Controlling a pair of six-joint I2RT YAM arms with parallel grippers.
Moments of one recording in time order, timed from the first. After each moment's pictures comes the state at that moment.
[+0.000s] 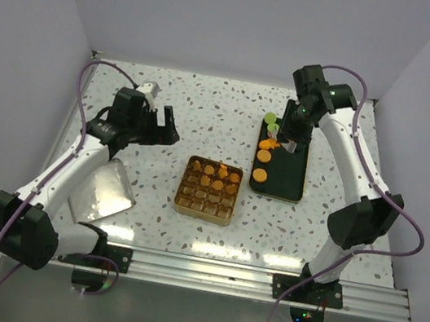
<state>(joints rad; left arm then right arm) -0.27 1.23 1.02 -0.49 0.12 -0.42 0.36 1.77 1.94 -1.36 0.09 0.53</state>
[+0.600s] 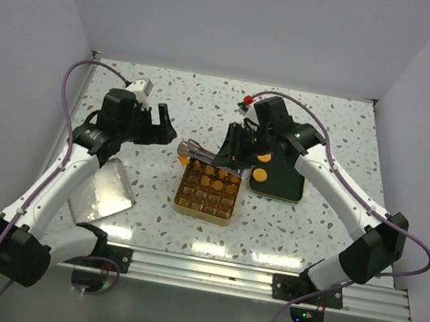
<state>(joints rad) -0.27 1.12 1.02 -0.50 0.12 -0.42 0.64 1.54 1.53 -0.87 -0.45 0.64</state>
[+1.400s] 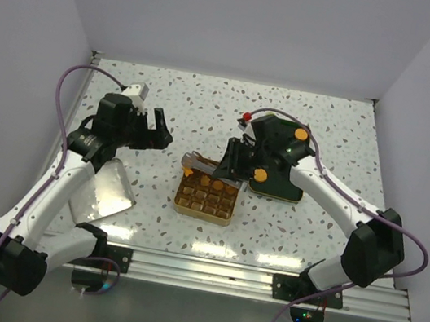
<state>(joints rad) -0.27 1.05 1.00 -0.56 0.10 -0.42 0.64 1.52 1.24 -0.60 -0.45 0.66</state>
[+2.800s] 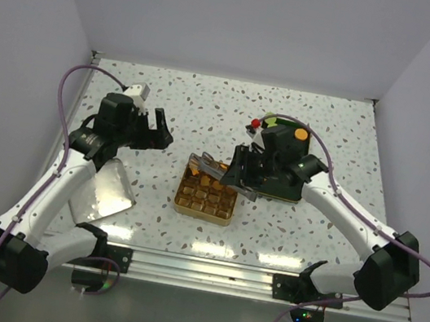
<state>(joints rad) -0.27 1.07 1.00 -0.56 0.10 -0.42 0.64 1.35 1.10 -0.58 -0.38 0.57</state>
